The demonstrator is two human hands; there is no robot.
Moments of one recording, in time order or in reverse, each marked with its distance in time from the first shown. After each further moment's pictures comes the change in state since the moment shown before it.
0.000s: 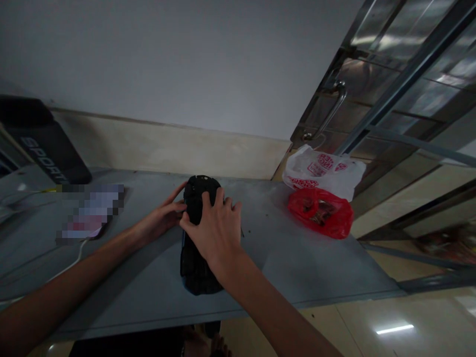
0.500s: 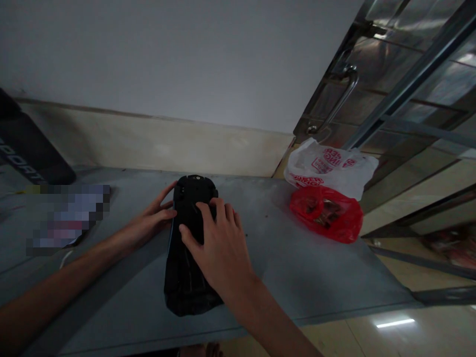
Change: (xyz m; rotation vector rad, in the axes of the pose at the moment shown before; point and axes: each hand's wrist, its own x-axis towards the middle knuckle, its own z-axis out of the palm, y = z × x) left_hand 0.002 -0.005 0.001 0.173 0.057 0.036; right_hand -0.018 0.040 0.020 0.285 0.045 -0.136
